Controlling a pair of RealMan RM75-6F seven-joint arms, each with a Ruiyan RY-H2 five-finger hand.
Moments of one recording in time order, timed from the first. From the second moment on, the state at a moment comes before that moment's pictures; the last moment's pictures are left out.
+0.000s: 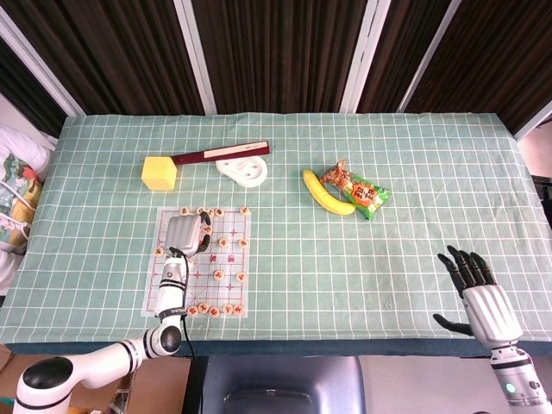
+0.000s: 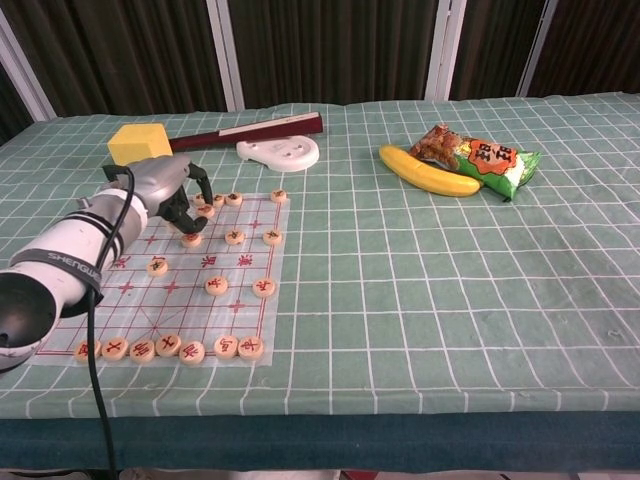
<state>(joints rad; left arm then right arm) -0.83 -1.93 -0.39 -0.99 0.85 0.99 0.53 0.10 -1.14 0.00 -1.60 -1.61 1.46 -0.03</state>
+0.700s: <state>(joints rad) -0.85 -1.94 -0.37 -0.90 0.82 0.94 0.54 0.10 -1.14 0.00 -1.60 -1.61 1.46 -0.03</state>
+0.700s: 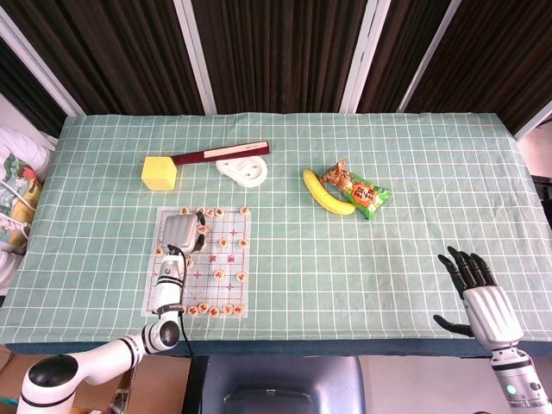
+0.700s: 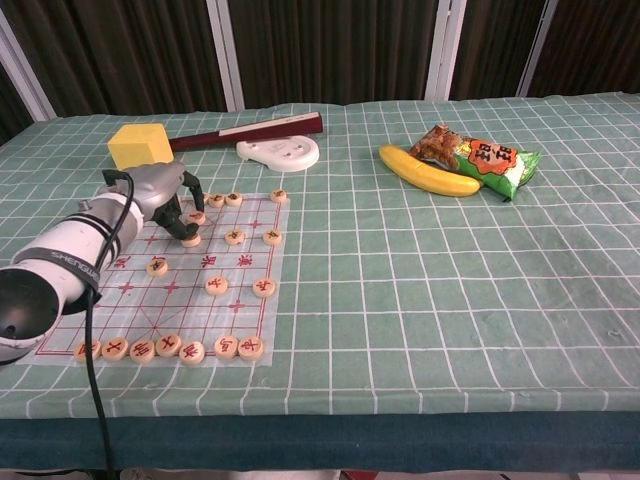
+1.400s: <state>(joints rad) -0.84 -1.91 -0.37 -0.94 0.80 0.94 0.54 0.10 -1.14 0.00 -1.60 -1.61 1.47 -0.03</state>
